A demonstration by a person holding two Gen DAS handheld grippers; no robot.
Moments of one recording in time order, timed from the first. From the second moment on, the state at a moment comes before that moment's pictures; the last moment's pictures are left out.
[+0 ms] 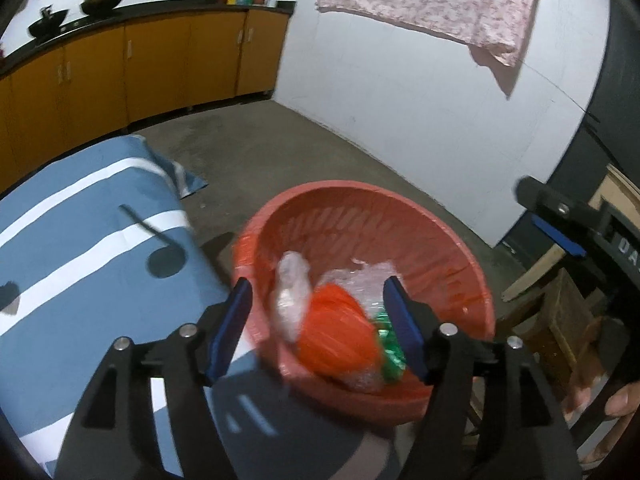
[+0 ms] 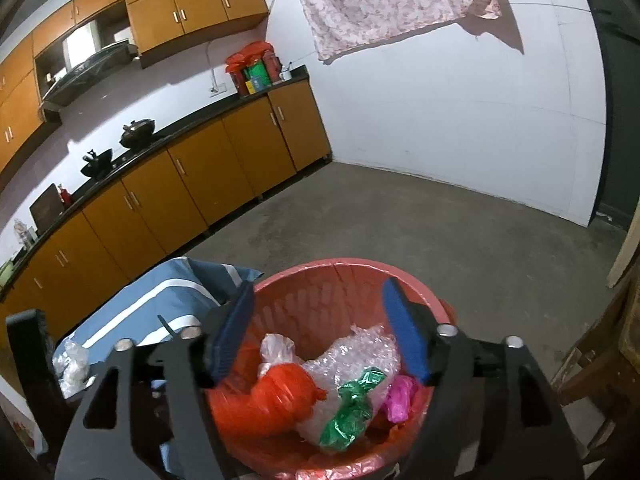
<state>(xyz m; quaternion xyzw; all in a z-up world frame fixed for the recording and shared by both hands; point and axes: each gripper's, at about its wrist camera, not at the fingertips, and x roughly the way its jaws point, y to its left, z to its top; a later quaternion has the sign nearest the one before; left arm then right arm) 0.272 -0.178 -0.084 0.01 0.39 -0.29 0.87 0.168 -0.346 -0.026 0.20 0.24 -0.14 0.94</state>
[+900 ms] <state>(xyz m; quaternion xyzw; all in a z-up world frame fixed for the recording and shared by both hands) 0.191 0.147 -0.073 0.00 0.32 0.08 0.94 0.221 -0.128 -0.025 0.09 0.29 0.05 0.95</state>
